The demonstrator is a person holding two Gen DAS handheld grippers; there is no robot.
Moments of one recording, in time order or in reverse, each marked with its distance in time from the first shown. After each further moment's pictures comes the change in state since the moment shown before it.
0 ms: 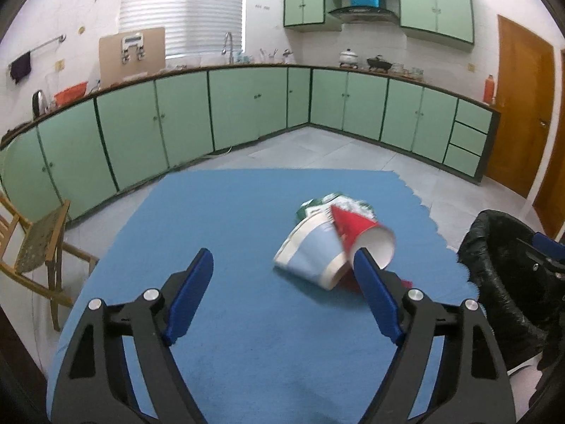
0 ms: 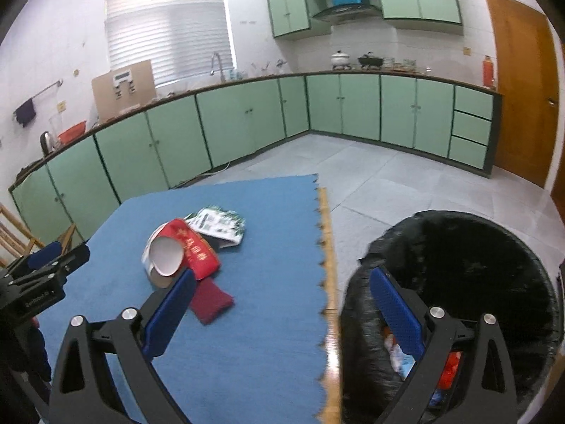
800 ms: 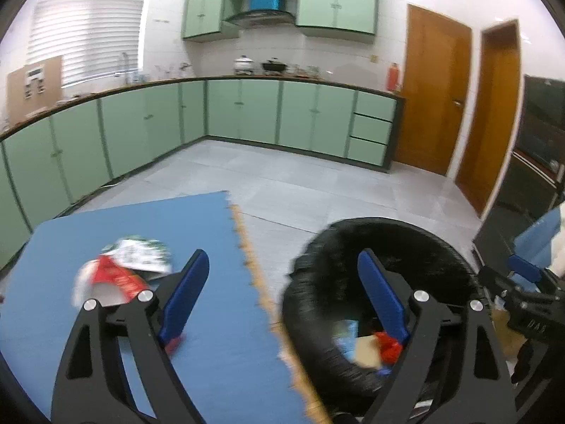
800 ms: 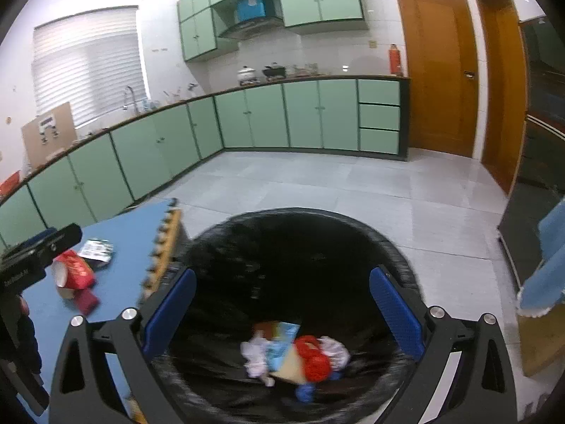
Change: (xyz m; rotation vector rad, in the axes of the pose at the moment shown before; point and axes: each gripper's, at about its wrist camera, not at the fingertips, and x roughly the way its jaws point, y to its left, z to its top) left arm -0.007 -0.215 0.013 0.152 -0.045 -0.337; right arm -0.094 -0.190 -0.018 0.189 -0.077 -0.263
